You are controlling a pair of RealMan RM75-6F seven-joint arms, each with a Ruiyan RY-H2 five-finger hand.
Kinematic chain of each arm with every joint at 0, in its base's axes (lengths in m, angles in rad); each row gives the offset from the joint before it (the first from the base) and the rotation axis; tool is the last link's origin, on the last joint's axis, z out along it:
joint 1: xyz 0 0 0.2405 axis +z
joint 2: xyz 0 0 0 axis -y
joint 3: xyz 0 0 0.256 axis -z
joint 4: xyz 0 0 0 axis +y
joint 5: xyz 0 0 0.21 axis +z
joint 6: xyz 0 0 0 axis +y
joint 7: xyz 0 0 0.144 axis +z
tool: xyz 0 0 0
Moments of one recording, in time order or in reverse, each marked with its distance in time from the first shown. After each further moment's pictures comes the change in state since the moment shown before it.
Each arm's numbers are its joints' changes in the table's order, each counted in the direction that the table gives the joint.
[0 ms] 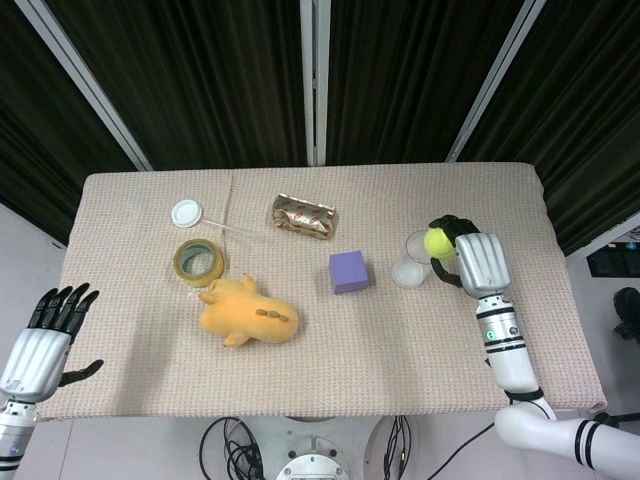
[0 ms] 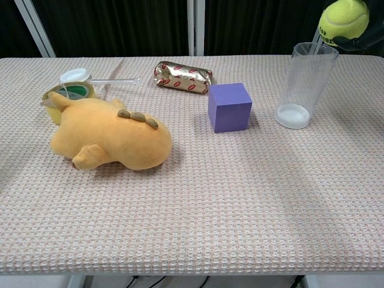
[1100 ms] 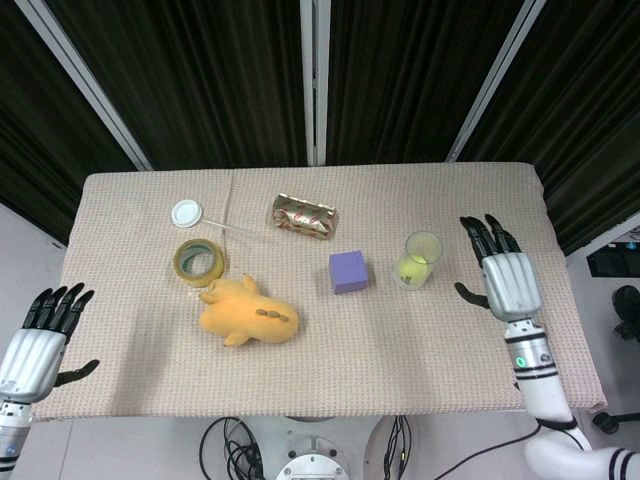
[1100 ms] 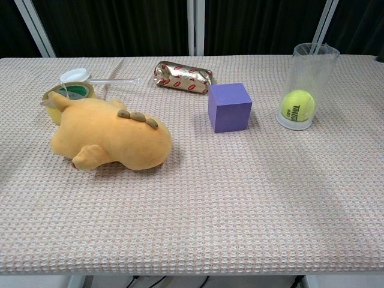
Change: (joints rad) left arm 0.005 -0.002 -0.001 0.010 -0.006 0.012 -0.009; right arm -0.129 -0.124 0.141 -0.061 -0.154 0.173 0.038
